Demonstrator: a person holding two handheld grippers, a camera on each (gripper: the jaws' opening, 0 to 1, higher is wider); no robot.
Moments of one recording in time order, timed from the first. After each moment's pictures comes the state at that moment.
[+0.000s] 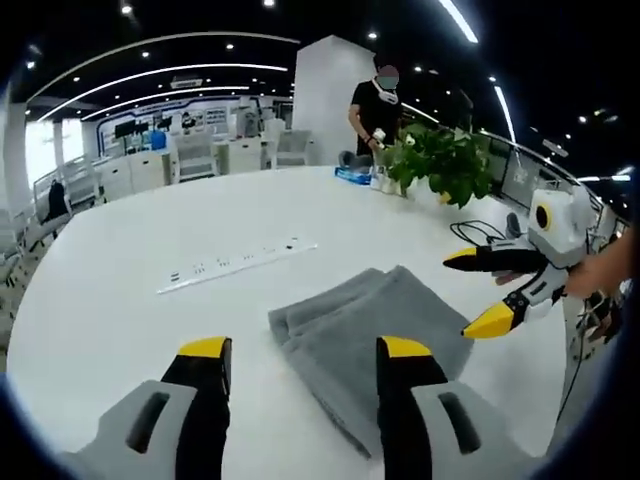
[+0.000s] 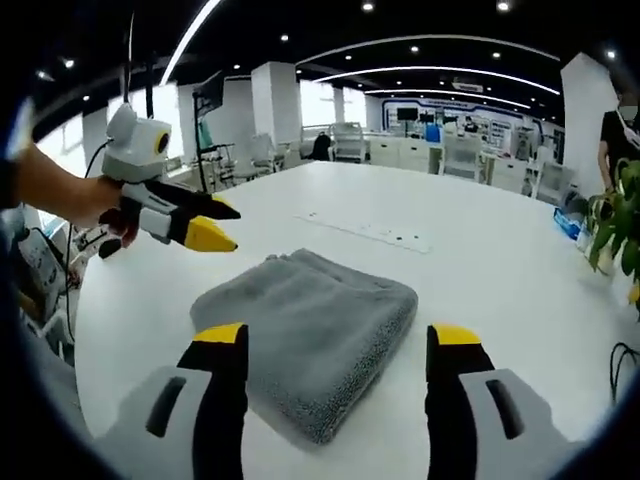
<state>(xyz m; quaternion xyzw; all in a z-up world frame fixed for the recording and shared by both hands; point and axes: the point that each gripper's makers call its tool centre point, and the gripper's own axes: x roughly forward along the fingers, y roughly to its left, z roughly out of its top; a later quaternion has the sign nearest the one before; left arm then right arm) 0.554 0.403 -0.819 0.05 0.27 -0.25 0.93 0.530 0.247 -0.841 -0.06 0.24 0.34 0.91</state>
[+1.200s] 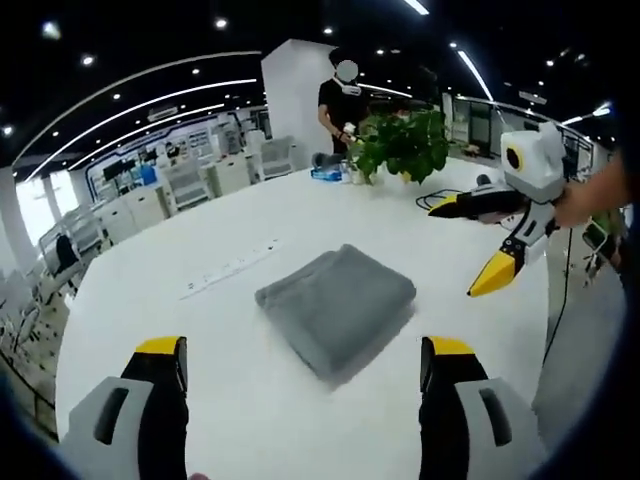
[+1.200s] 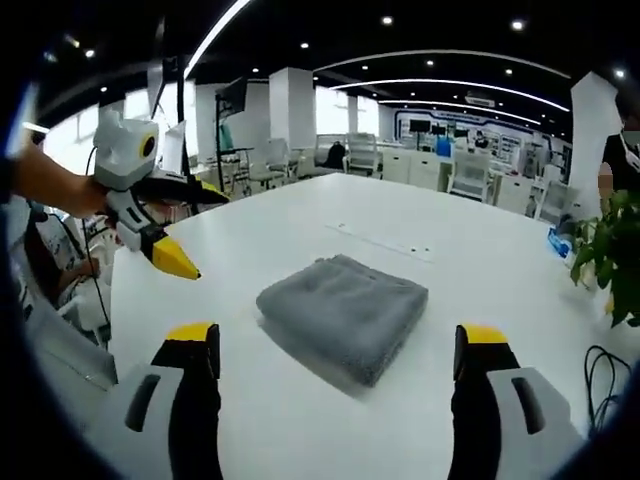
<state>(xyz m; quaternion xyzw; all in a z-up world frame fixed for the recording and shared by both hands) 0.447 0.419 -0.778 0.14 0.24 -0.26 0.92 0.446 0.235 -0.794 -0.09 0.22 0.35 0.90</state>
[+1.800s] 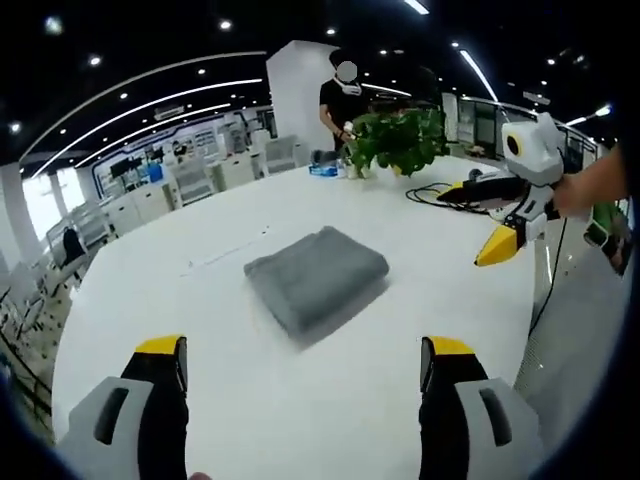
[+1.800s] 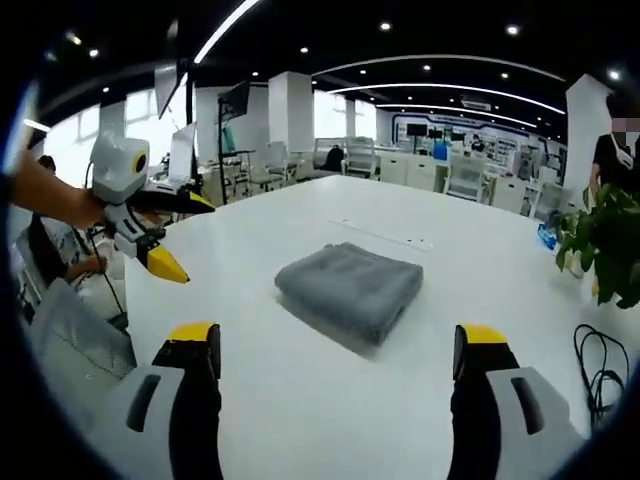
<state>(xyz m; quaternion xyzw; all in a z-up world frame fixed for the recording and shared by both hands) 0.381 0.413 -0.792 0.13 0.24 -0.25 0.93 0.383 0.214 -0.790 -0.08 0.20 0.35 0.91</state>
